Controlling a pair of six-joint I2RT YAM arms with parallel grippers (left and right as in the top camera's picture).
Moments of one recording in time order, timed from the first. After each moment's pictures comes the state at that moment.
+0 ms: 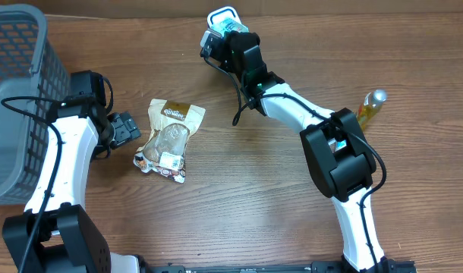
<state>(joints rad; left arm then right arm) 0.16 1.62 1.21 -0.97 -0.13 -0.39 0.51 2.32 1.69 0.29 0.18 -0.90</state>
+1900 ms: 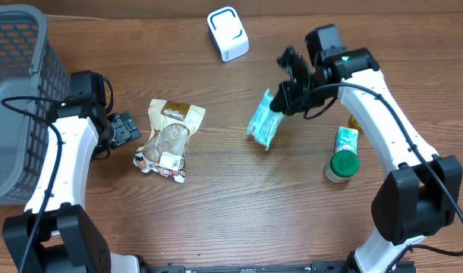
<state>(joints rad) 0.16 1.62 1.21 -0.97 -0.13 -0.39 0.25 1.86 1.60 -1.05 -0.45 0.00</state>
